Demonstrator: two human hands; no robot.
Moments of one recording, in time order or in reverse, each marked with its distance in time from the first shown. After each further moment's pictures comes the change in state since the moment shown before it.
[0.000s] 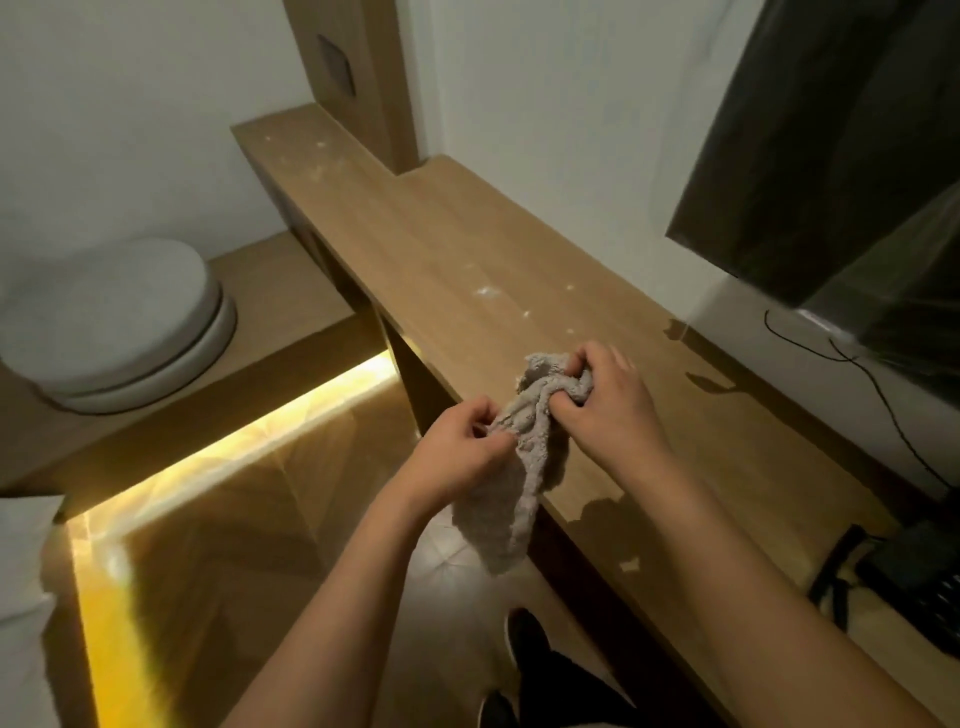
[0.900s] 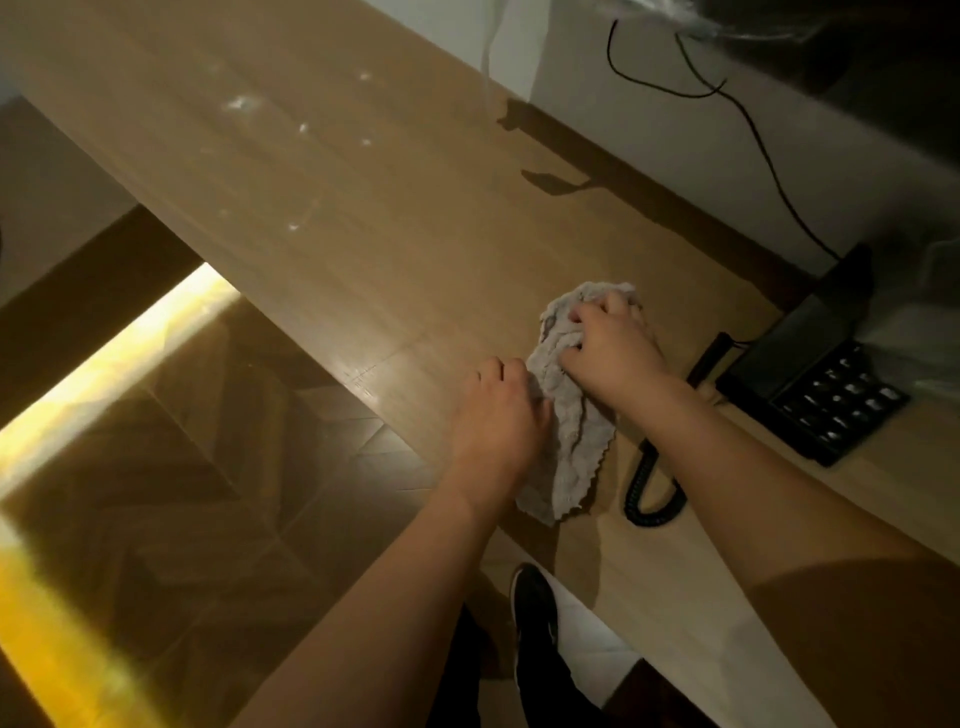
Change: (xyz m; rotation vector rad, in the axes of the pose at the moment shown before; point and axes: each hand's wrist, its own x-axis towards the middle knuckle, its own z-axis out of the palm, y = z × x) left_hand 0.060 -0.065 0.357 0.741 0.000 0.100; right_hand -0.067 0.331 -0.027 -0.382 -0.373 0.417
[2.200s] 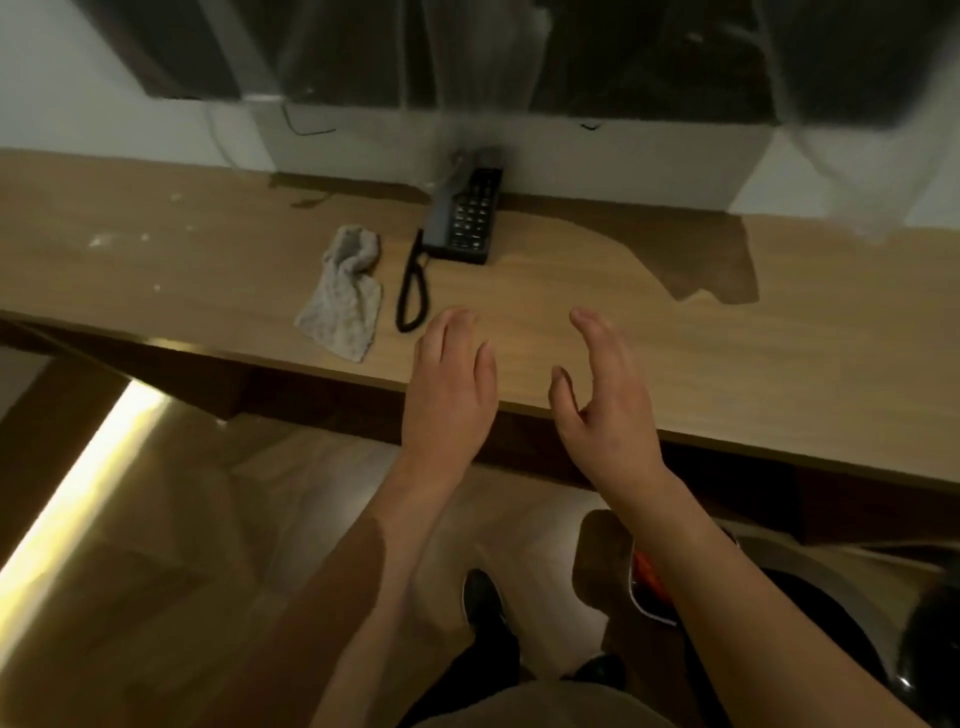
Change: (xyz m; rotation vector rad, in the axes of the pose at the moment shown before) left_hand -0.374 0.175 -0.042 -0.190 0.230 0.589; right_hand -0.552 0.097 0.001 0.463 0.892 0.019
